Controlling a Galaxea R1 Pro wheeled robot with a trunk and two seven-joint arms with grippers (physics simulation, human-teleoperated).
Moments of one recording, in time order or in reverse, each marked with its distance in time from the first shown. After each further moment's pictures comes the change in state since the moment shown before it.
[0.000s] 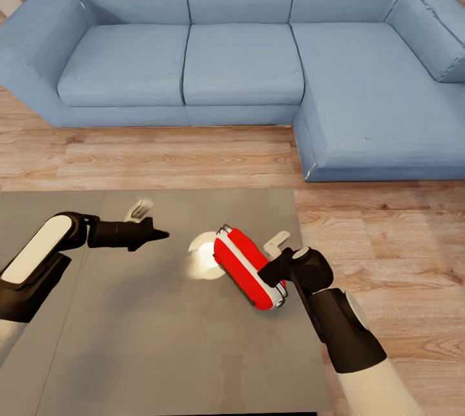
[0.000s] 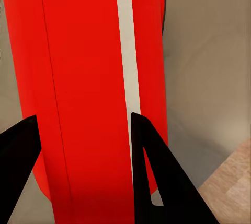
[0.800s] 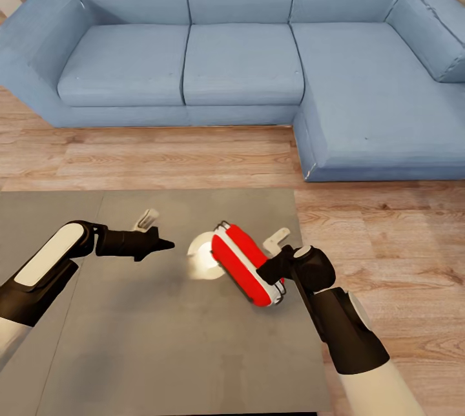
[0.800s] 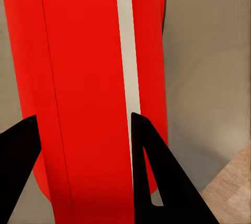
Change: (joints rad) left arm 0.004 0.004 -0.076 0.085 -0.003 -0.008 -0.104; right arm 0.000 -0.003 0.007 -0.042 -0.013 0.009 0.009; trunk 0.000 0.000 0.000
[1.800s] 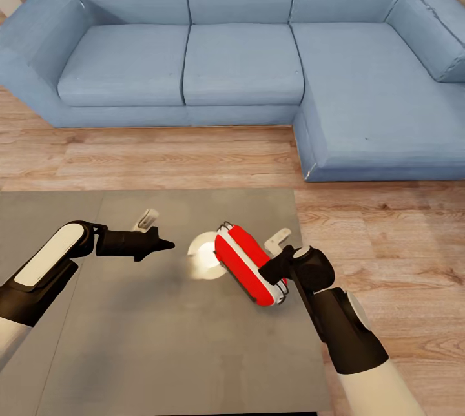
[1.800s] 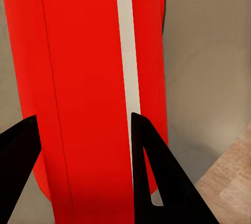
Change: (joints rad) left arm 0.000 0.000 0.000 0.003 -0.001 0.001 -0.003; right arm 0.000 0.001 -0.001 0.013 0.023 -0.001 -0.016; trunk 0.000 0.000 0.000
